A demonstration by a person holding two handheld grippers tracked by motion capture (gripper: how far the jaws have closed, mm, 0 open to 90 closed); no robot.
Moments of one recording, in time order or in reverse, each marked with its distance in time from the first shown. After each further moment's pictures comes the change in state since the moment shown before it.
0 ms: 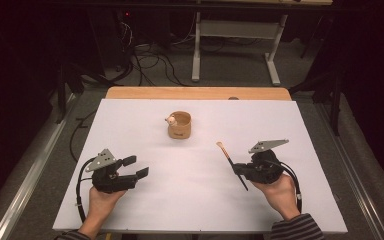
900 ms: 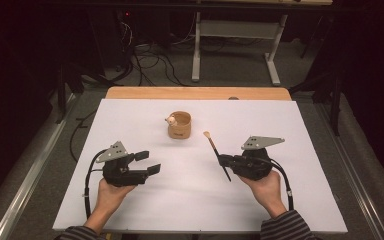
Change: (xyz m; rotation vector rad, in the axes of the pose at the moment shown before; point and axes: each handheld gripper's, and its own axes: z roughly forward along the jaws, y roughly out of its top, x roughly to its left) left arm -0.020 0.032 0.022 0.016 -0.124 0.041; right arm 0.018 0.021 0.009 -0.207 0.092 -0.072
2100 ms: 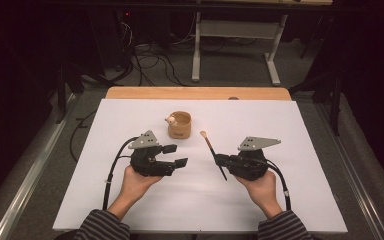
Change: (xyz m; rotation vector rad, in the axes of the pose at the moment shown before) left arm -0.031 0.042 0.053 0.053 -0.091 0.047; right arm 0.004 0.000 0.007 -0.026 -0.002 -0.005
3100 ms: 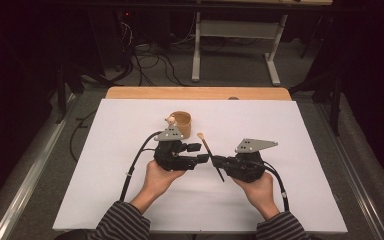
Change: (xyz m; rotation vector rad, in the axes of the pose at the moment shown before) left arm -0.016 0.022 0.046 0.010 -0.085 -0.025; right arm 0.006 -0.002 0.005 -0.008 0.009 -0.013
